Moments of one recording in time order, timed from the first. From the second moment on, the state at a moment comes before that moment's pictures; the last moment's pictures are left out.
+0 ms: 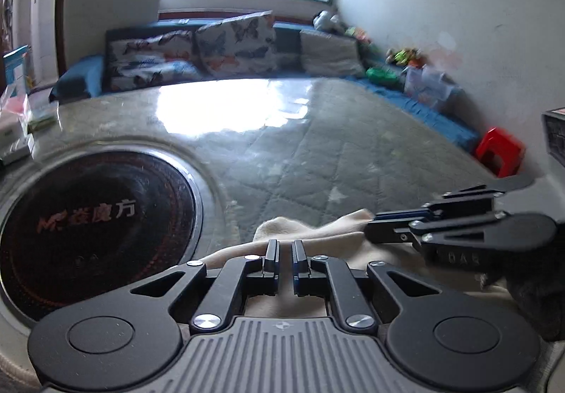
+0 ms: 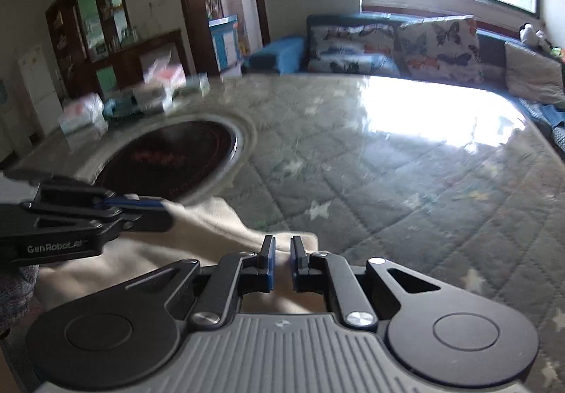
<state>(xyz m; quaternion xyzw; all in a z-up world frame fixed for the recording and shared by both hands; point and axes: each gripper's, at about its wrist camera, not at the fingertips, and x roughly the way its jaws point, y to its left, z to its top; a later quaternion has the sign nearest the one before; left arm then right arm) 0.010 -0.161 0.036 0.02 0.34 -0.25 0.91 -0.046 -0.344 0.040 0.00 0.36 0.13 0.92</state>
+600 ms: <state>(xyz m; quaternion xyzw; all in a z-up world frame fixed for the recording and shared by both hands) -0.005 -0.145 0.044 0.02 0.33 -0.26 0.91 -0.051 -0.323 0.053 -0.04 0.35 0.15 0.92</state>
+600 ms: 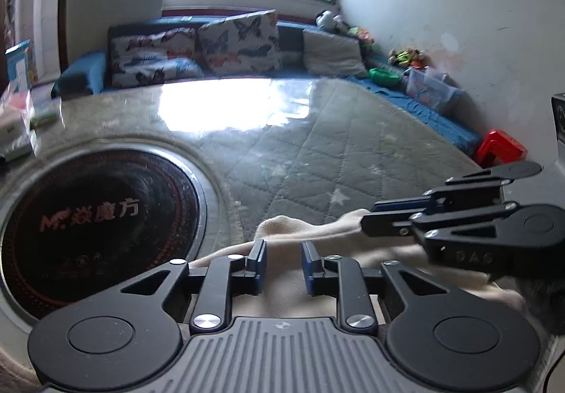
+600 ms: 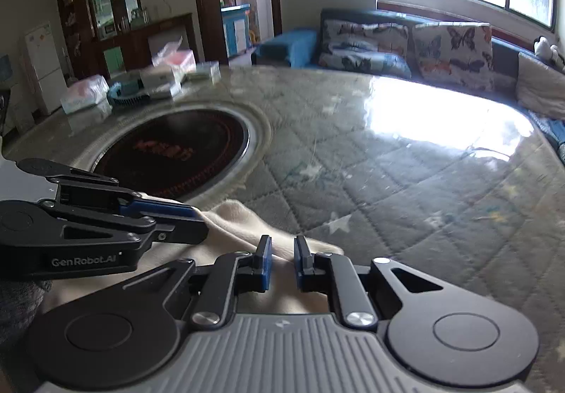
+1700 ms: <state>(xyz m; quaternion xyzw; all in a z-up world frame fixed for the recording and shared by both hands) -0.103 -0.081 0.037 -0.03 0.31 -0.24 0.92 -0.160 -0.276 0.064 -0.11 0.33 0.24 0.91</state>
